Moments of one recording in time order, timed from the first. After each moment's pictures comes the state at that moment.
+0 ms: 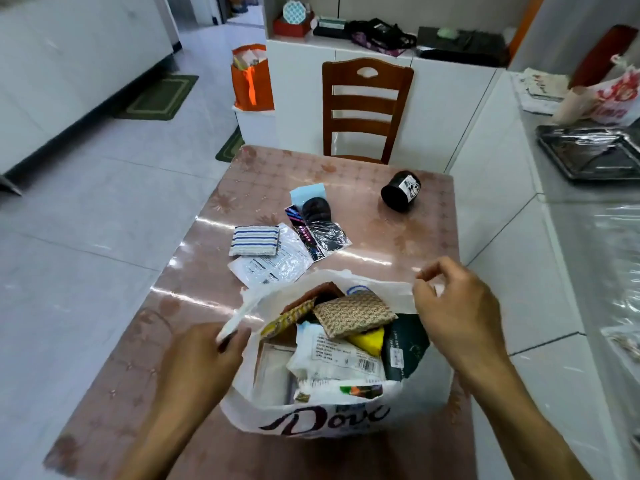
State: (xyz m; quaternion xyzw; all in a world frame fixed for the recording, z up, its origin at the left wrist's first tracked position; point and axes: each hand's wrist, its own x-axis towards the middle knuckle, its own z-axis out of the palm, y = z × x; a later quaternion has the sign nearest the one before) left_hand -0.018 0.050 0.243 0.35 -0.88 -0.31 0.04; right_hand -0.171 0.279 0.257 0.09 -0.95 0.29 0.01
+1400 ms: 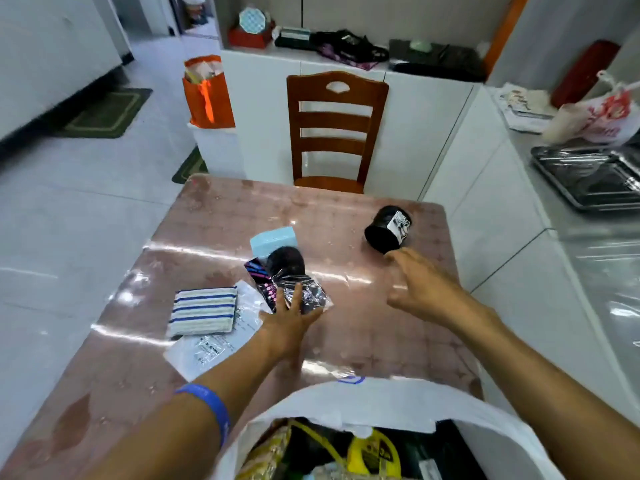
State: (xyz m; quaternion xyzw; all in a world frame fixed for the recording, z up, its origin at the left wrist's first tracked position) left_hand -0.334 0.004 0.030 0.01 -0.96 -0.01 -0.27; right_hand -0.432 0.227 0.140 0.25 -0.95 0.12 -0.16
